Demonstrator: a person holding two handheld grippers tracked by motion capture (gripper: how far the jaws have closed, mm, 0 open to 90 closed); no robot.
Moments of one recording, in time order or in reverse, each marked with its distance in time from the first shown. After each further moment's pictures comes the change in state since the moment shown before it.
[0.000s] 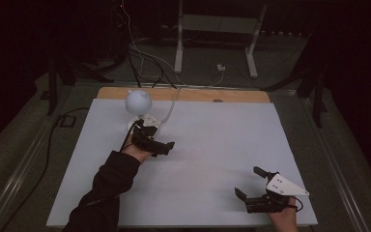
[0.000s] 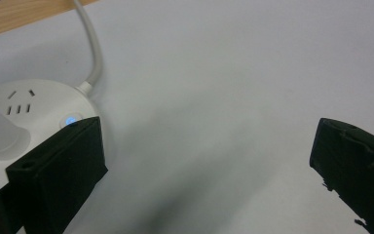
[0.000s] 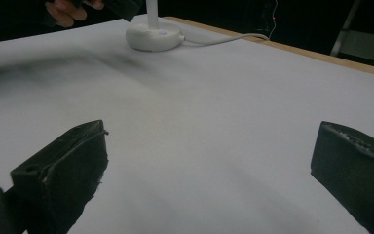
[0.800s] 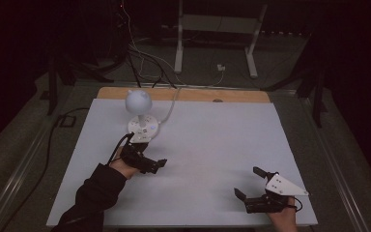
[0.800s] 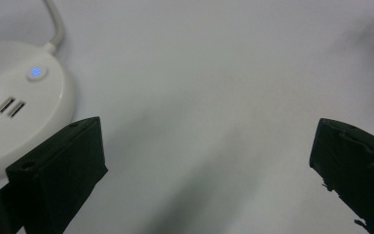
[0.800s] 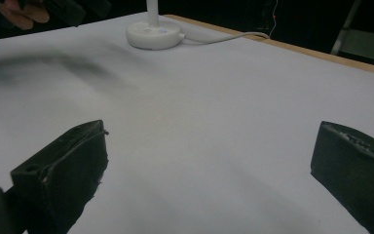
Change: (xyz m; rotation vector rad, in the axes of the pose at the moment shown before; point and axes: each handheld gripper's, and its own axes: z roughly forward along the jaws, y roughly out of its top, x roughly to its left) left arm -0.009 -0.041 -0.036 0.014 -0.096 0.068; right arm 0.001 0.000 0.001 0.006 -0.001 -0.003
